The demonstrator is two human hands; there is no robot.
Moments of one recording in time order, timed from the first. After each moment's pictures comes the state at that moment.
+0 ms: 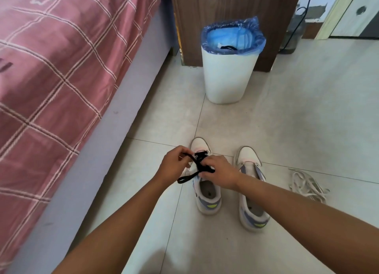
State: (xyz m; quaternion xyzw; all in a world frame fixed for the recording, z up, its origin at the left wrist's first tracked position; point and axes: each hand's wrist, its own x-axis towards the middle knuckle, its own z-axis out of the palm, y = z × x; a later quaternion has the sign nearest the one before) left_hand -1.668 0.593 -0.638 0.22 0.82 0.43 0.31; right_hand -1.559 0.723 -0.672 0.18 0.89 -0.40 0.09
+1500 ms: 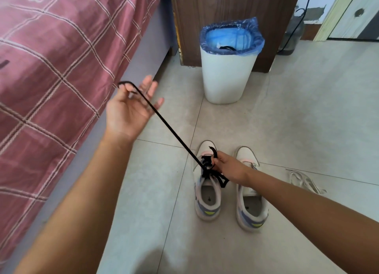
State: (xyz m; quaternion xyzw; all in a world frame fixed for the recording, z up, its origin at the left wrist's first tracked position) left_hand -1.744 0.598 -0.515 0.05 0.40 0.84 0.36; right_hand -1.544 0.743 -0.662 0.30 0.74 -0.59 0.13
